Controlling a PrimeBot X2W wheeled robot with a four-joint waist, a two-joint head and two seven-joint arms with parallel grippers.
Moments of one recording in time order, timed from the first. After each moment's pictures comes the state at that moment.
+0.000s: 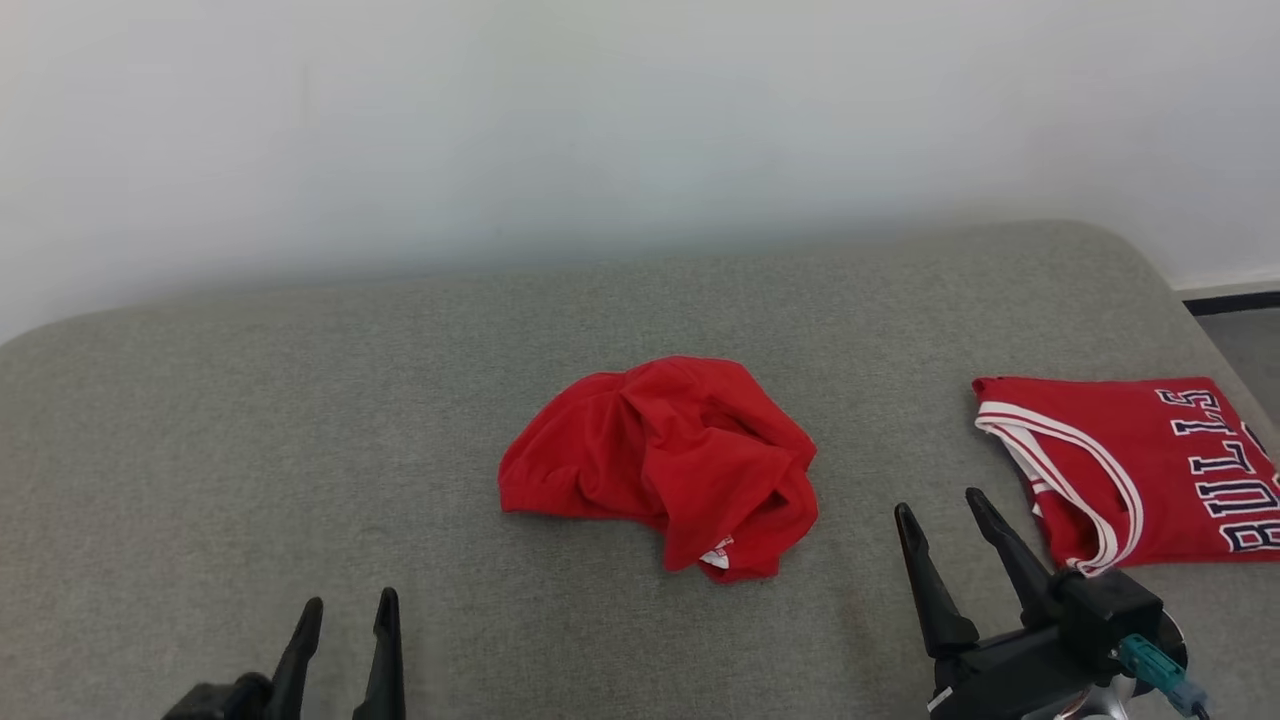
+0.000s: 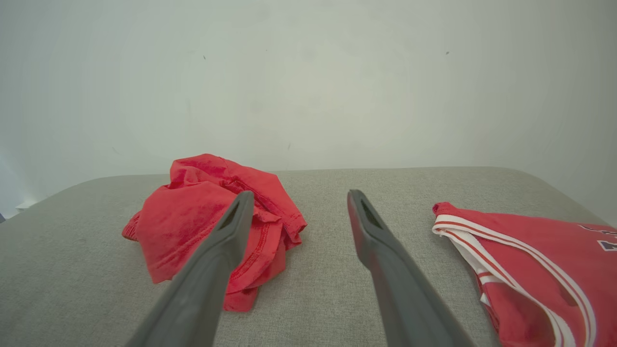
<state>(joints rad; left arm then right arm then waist) 0.04 0.07 -0.03 0.18 -0.27 -0.07 -0.24 -0.13 -0.20 0.22 0.29 0.31 0.13 -0.26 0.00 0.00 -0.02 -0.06</state>
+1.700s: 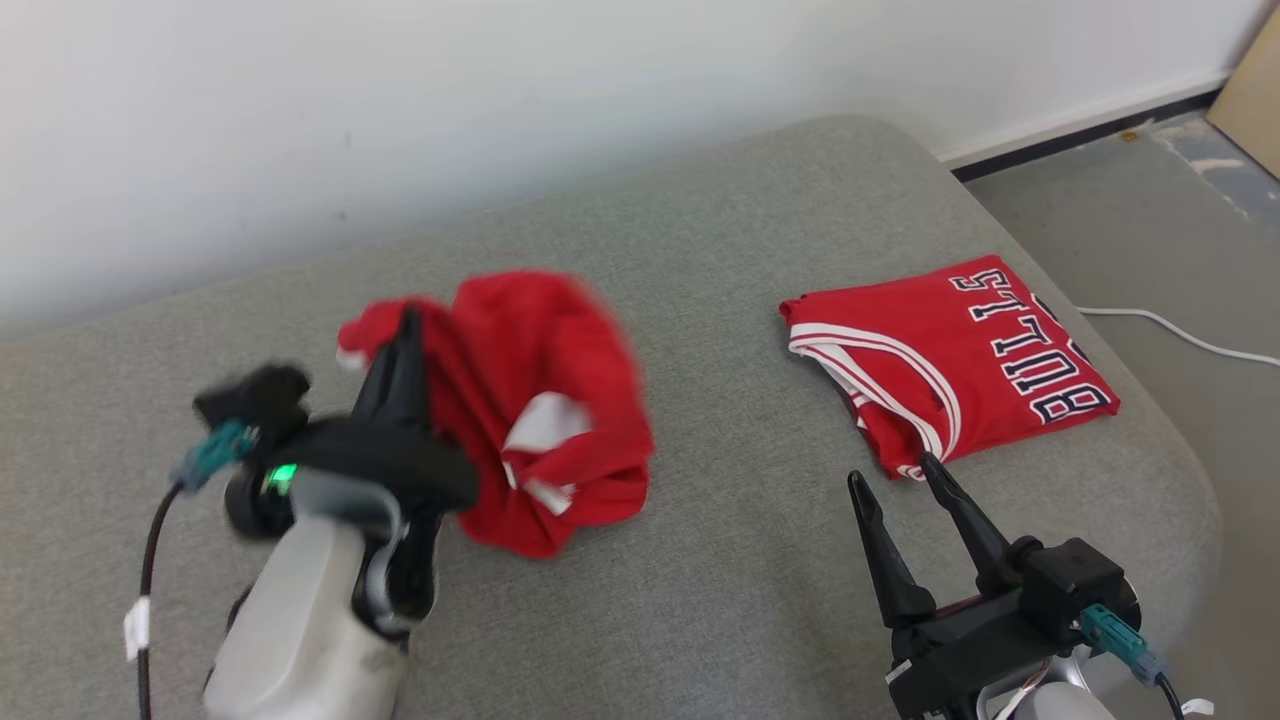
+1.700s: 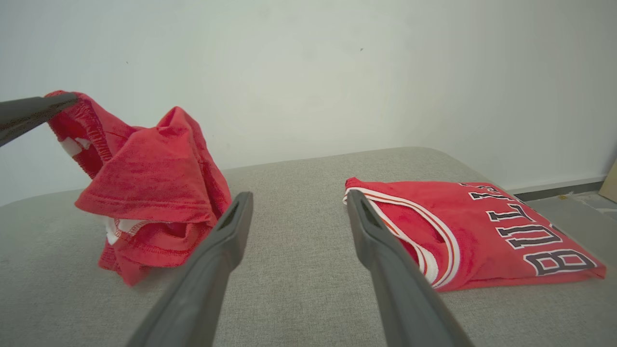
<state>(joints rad) -0.57 0.06 -0.23 0.51 -0.66 0.04 -0.21 -0.20 -0.18 0.29 0.28 0.32 0.13 -0.26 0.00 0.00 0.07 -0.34</state>
